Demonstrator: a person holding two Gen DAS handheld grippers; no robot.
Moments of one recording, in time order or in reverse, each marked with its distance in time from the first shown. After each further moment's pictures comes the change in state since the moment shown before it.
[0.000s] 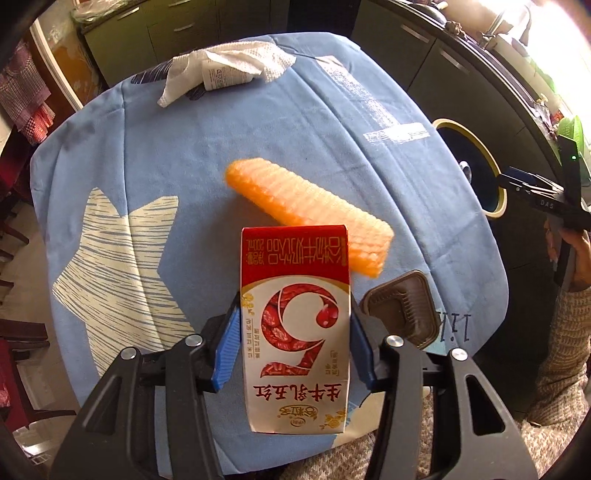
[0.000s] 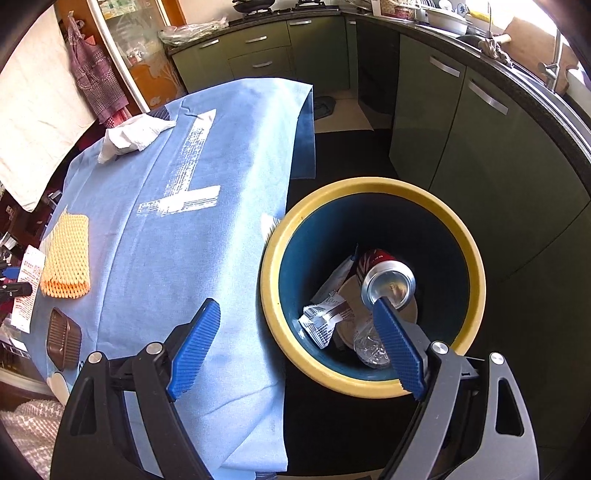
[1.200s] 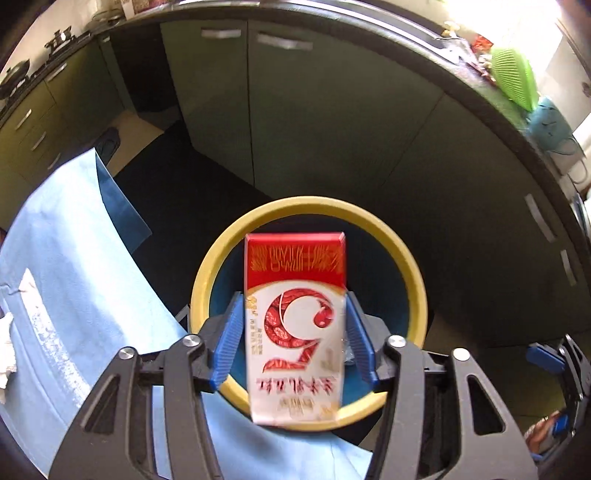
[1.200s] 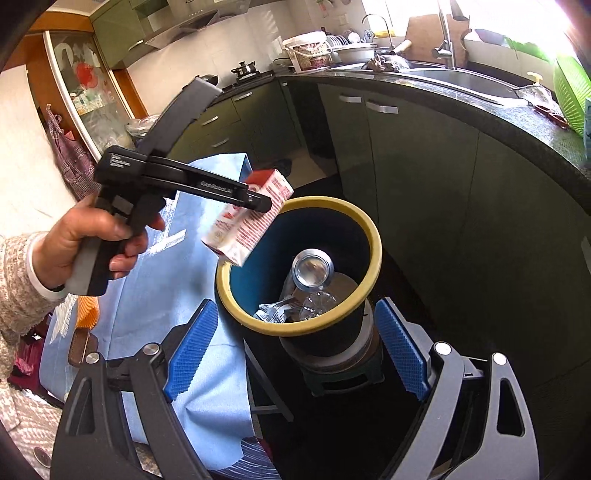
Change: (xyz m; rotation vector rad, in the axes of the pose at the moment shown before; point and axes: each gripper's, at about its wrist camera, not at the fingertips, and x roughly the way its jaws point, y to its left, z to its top) left arm 0.149 -0.337 0.228 0.401 -0.027 -0.140; right arm -0.106 -0.078 -0.107 0.255 -0.286 -0.014
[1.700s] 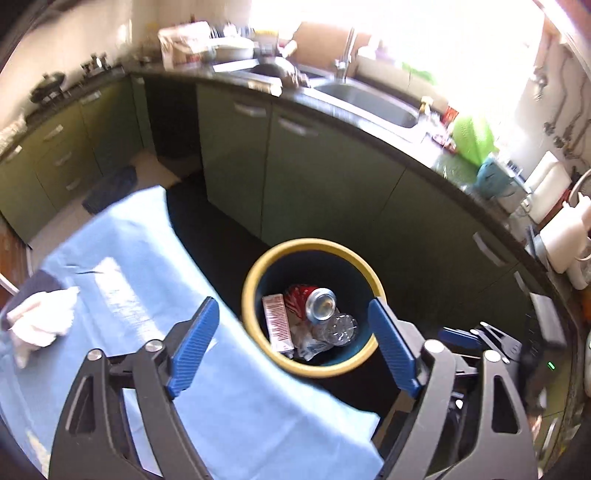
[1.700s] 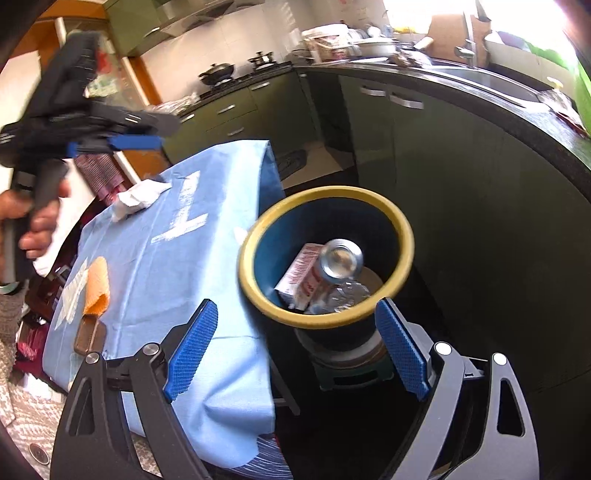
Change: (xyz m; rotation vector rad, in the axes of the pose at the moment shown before) left arm -0.187 0.043 -0.097 -0.035 -0.317 -0.034; right arm 0.015 0.050 -0.004 -0.094 0.035 0.078
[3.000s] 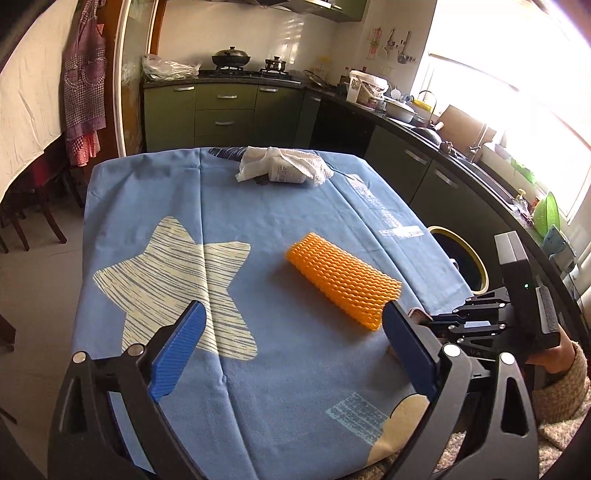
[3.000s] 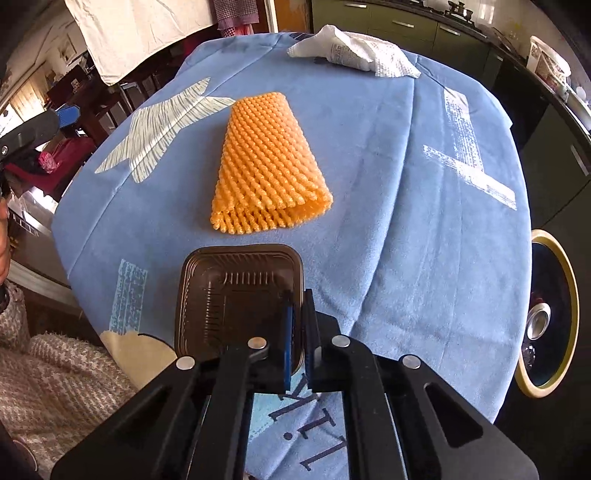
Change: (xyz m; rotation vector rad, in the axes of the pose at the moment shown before) left arm -0.181 0.173 -0.297 -0.421 -0.211 0.309; right arm 0.130 0.275 -0.046 -0.545 0.388 0.096
